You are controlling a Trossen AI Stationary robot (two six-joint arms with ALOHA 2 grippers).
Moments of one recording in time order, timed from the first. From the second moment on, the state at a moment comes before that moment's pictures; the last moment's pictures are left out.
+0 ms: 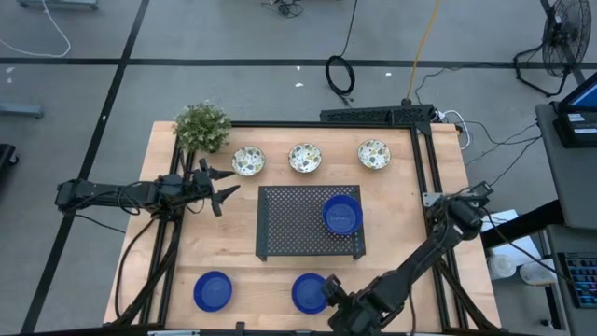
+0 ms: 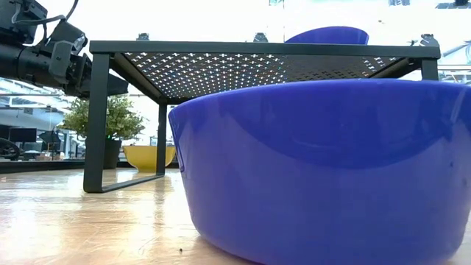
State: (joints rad) left arm 0.02 0.27 0.02 0.16 -0.34 0.02; right arm 0.75 2.00 1.62 -0.74 0.18 -0.04
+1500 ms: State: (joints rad) left arm 0.02 0.27 0.02 0.16 -0.34 0.02; right arm 0.74 2.00 1.34 -0.36 0.19 -0.06
